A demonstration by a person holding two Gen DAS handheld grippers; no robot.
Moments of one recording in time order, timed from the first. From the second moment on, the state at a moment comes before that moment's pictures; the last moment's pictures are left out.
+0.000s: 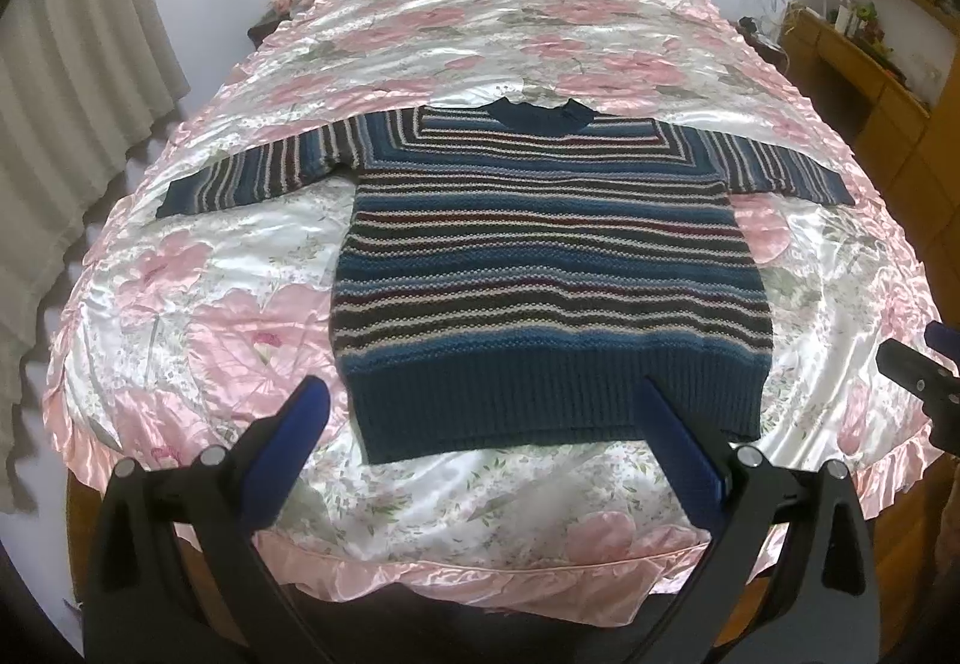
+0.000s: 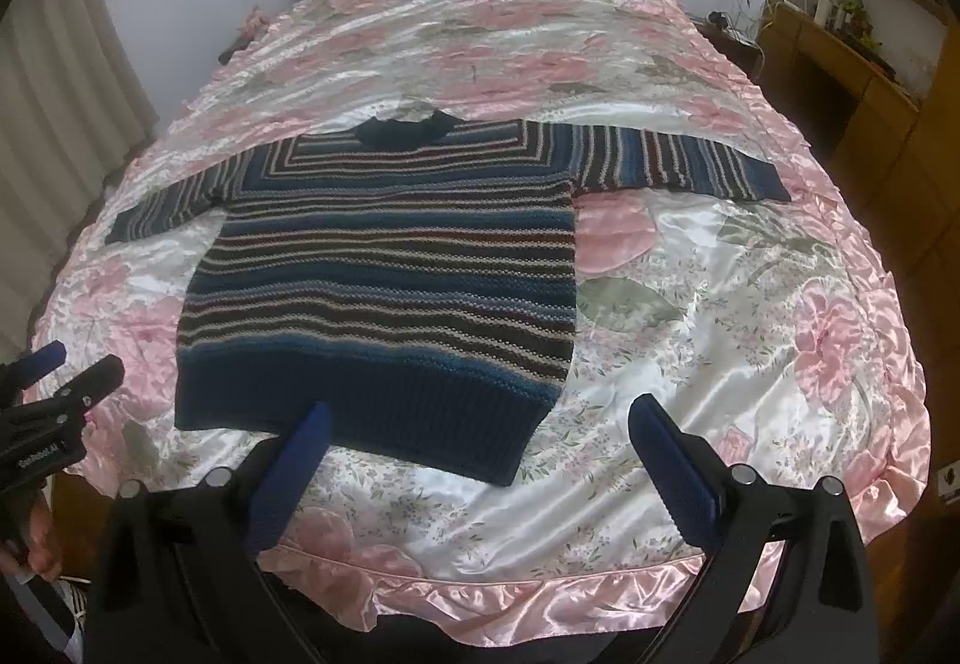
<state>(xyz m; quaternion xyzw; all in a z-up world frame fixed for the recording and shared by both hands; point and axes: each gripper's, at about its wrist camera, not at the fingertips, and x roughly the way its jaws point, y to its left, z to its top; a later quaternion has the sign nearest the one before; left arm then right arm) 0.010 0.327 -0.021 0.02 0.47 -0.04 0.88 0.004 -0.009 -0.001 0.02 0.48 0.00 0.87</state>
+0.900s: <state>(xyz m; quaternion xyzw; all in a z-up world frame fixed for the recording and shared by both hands) 0.010 0.330 -0.024 0.02 0.48 -0.04 0.88 0.004 -0.013 -0.001 0.02 0.49 0.00 0.87</state>
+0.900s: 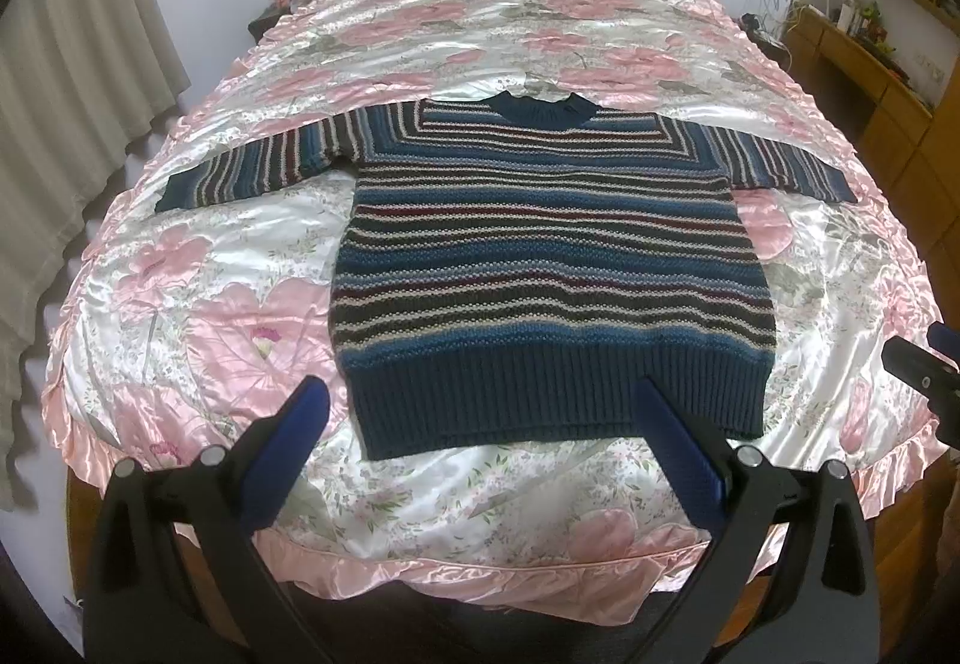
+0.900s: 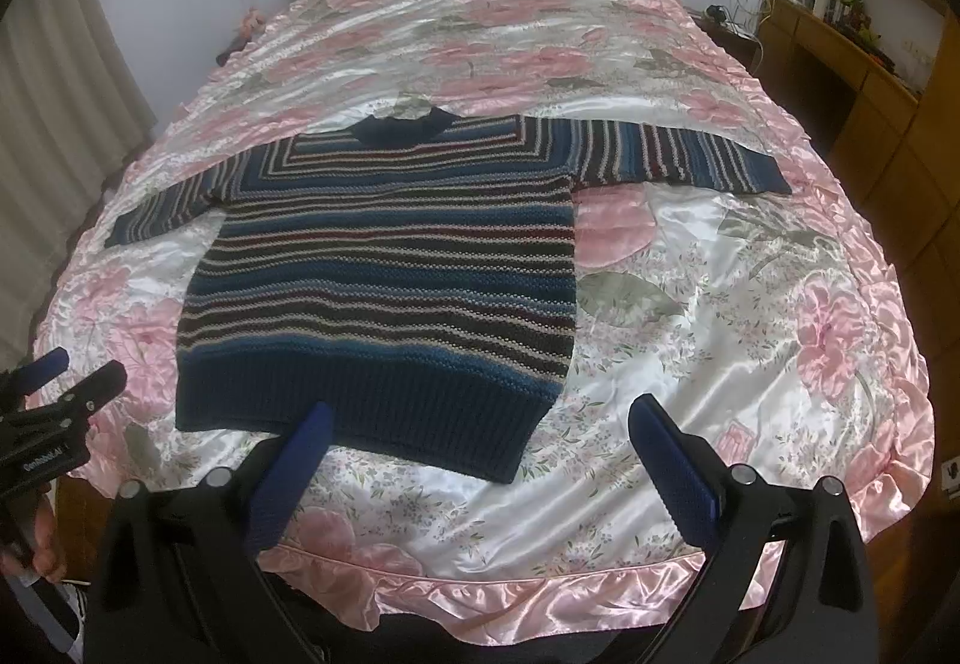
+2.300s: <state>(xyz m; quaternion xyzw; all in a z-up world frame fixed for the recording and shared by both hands) 0.013 0.320 -0.027 0.03 0.48 -0.04 0.87 0.007 -0.016 -0.012 0.04 0.49 0.00 0.87</state>
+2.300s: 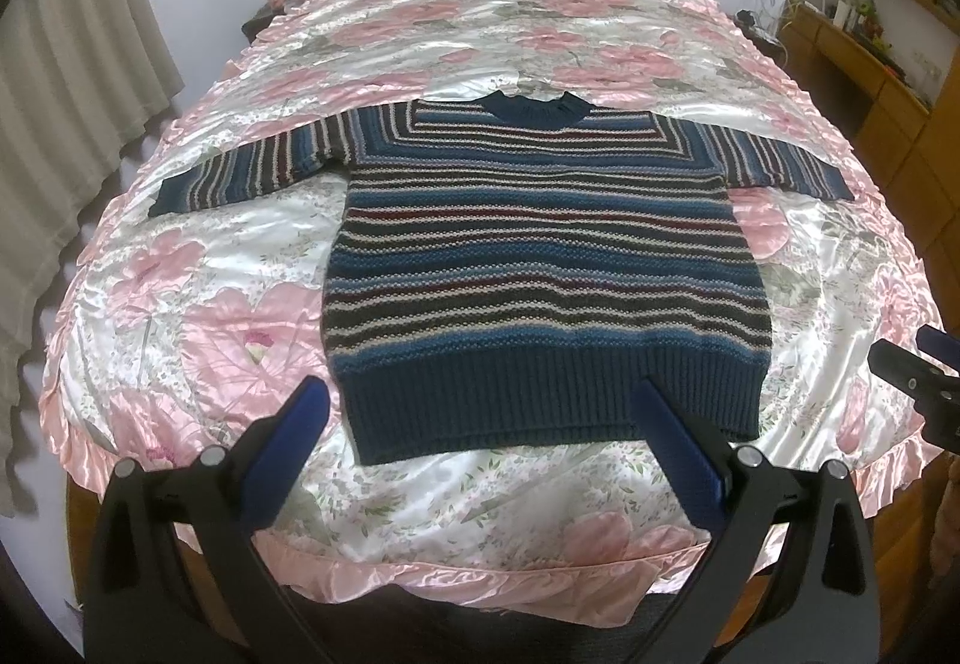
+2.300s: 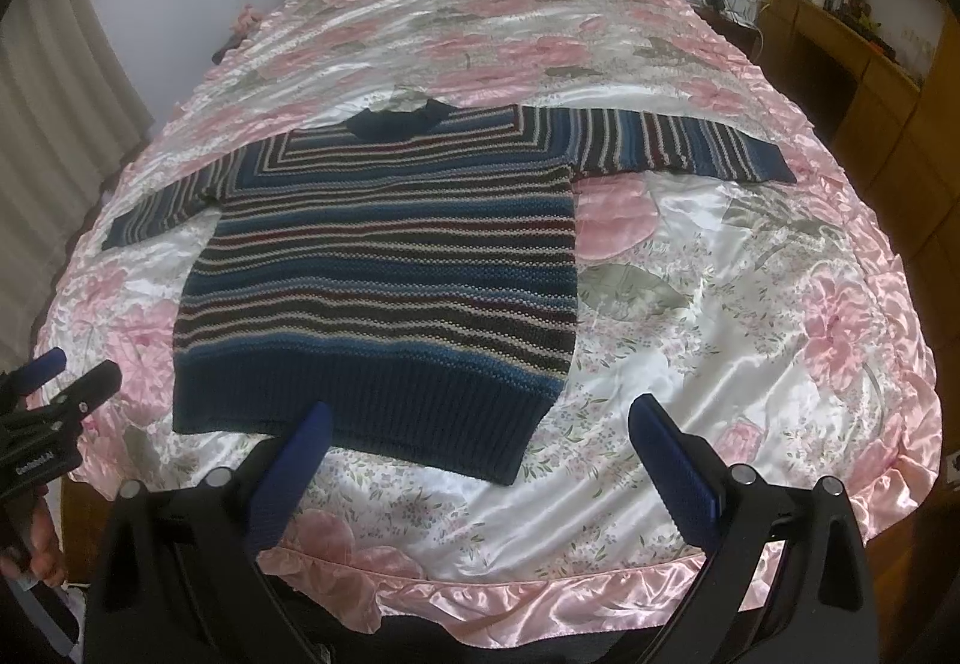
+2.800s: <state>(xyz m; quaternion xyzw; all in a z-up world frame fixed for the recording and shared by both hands) 0.174 0.199 -0.036 0.03 0.48 -0.07 0.88 0.146 -0.184 -0.031 0.06 0.49 -0.01 0.87</state>
